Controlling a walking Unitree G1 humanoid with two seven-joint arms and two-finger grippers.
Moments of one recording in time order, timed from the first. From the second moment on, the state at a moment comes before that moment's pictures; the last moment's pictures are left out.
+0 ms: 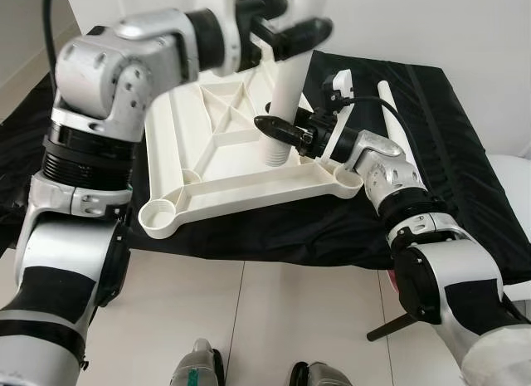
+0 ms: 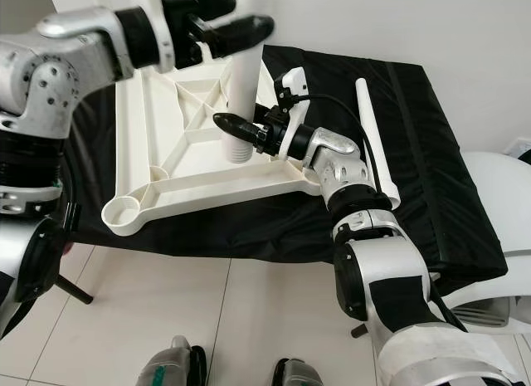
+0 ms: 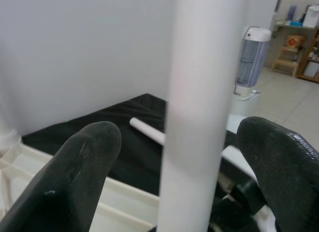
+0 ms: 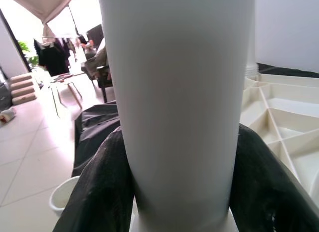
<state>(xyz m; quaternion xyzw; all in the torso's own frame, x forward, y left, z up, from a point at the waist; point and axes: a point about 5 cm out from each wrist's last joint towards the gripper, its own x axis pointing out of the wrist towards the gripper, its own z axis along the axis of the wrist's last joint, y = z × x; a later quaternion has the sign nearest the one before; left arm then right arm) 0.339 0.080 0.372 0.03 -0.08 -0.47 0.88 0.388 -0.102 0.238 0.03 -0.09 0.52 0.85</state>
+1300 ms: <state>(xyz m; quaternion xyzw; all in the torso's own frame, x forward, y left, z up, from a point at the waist) 0.345 0.119 0.226 -0.04 -0.01 -0.21 0.98 0.372 -0.154 0.216 0.12 -0.18 0.24 0.94</state>
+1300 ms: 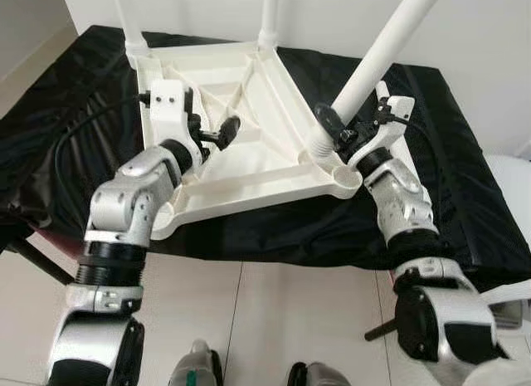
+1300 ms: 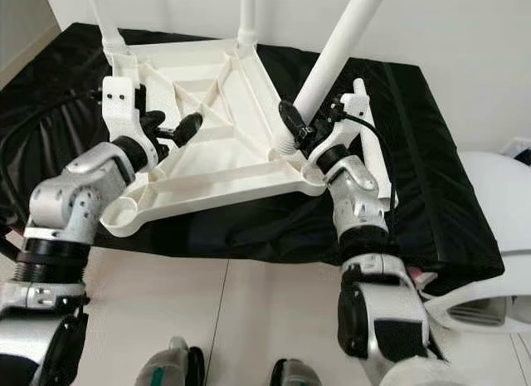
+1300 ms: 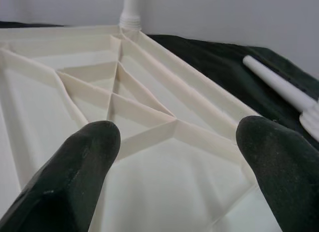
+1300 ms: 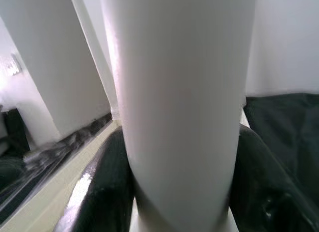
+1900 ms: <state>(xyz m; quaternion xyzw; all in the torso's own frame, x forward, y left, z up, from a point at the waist) 0.331 0.041 0.171 0.12 0.01 -0.37 0.92 0.333 -0.163 0.194 0.12 -0.21 0.13 0.96</state>
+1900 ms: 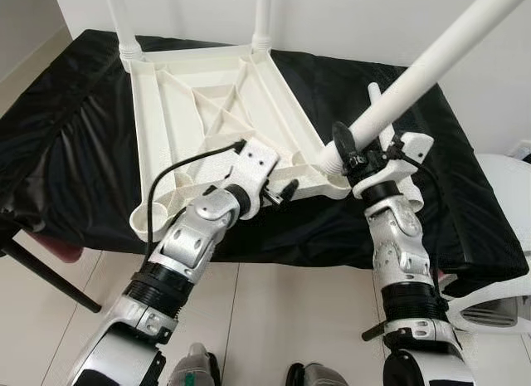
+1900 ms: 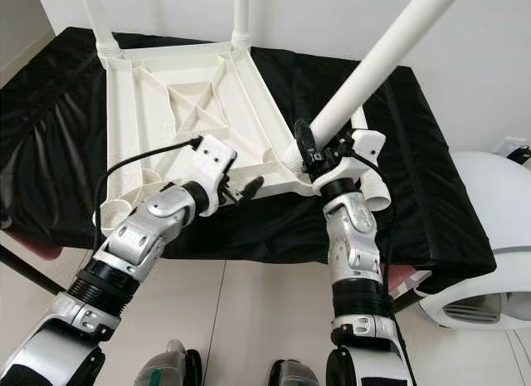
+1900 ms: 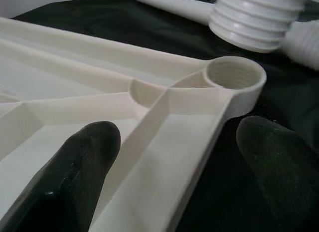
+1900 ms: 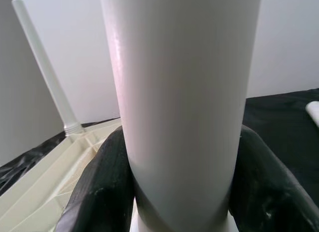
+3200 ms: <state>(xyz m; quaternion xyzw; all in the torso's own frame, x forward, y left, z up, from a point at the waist) 0.371 0.026 0.144 0.24 0.14 -0.44 0.85 0.314 -0.166 0.195 0.11 -0.21 0.09 0.97</state>
